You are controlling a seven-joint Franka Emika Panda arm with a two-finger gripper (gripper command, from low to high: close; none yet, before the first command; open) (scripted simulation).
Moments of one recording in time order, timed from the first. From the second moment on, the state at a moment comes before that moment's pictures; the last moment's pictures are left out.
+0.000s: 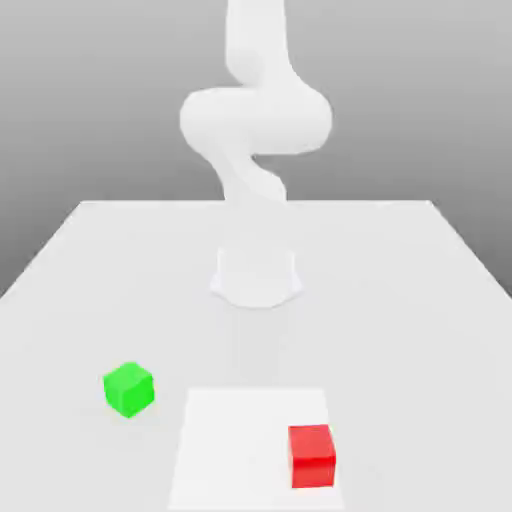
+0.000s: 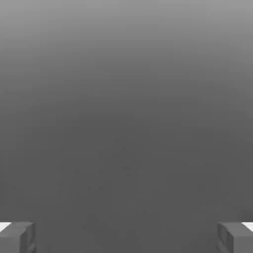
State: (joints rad) arm 0.00 -0.71 0.01 -2.33 -0.01 2.34 0.81
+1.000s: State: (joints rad) arm 0.06 0.34 0.07 -2.54 -0.08 2.87 0.93
